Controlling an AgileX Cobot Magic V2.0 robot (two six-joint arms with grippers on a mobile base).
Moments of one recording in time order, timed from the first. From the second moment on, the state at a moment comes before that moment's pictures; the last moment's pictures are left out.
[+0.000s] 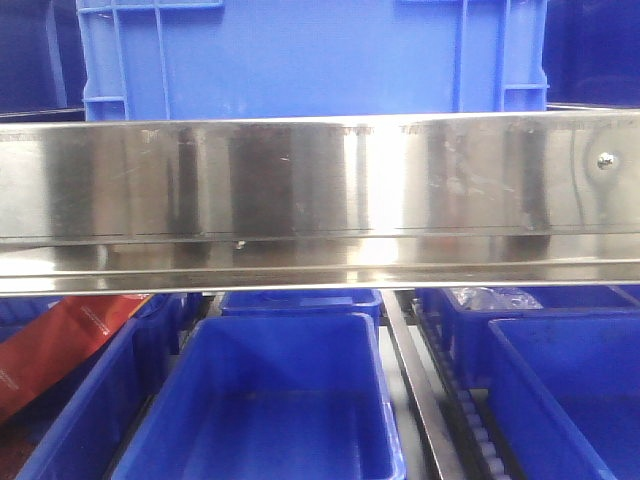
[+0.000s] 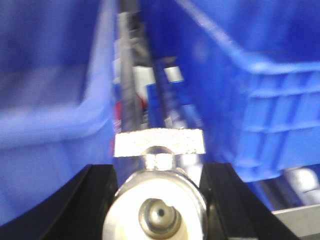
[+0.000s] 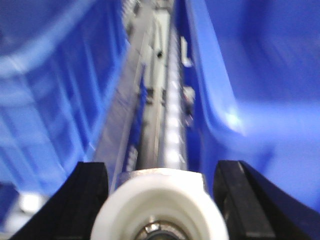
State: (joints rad) left arm -0.07 0.69 -0.98 -0.07 0.75 0.11; right arm 0.07 0.79 -0.98 0.18 0.71 -0.11
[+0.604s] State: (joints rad) left arm -0.43 1.36 -1.62 -0.08 0.74 0.12; right arm 0.41 1.34 -1.60 0.20 0.67 -0.11
